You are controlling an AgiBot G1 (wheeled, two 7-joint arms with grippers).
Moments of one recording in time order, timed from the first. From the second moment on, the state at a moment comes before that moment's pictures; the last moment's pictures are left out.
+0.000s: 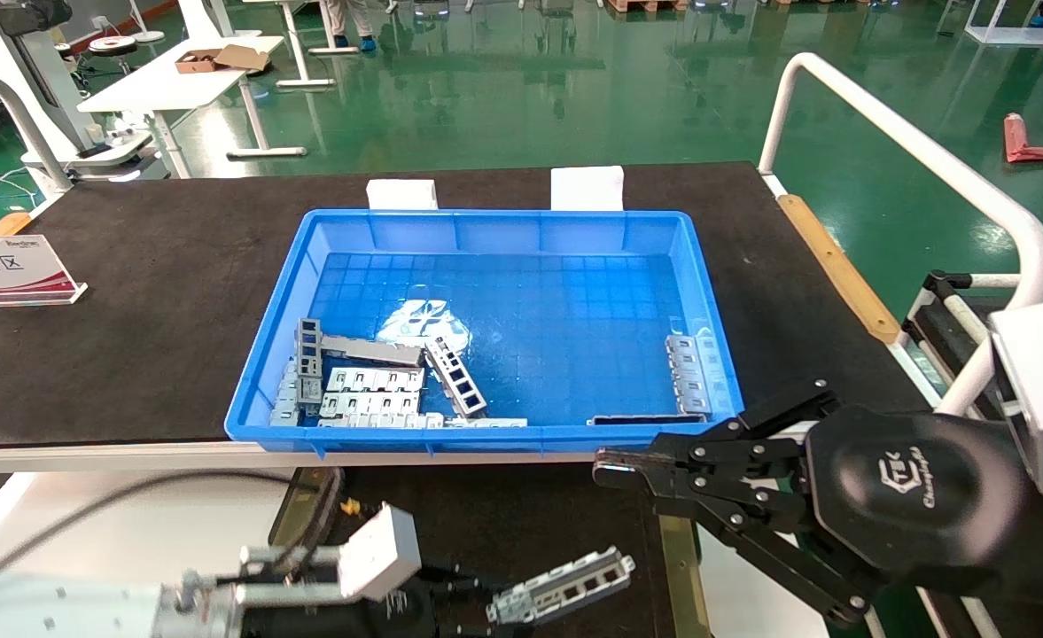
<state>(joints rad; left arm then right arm) -1.06 0.90 0.75 -0.96 1.05 1.13 -0.08 1.08 -0.60 -0.32 1.28 -0.70 -1.48 0.17</state>
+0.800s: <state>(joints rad) -0.82 1.03 0.78 -1.02 1.13 0.47 -0.44 1.08 -0.60 -0.32 1.28 -0.70 -1.48 0.17</state>
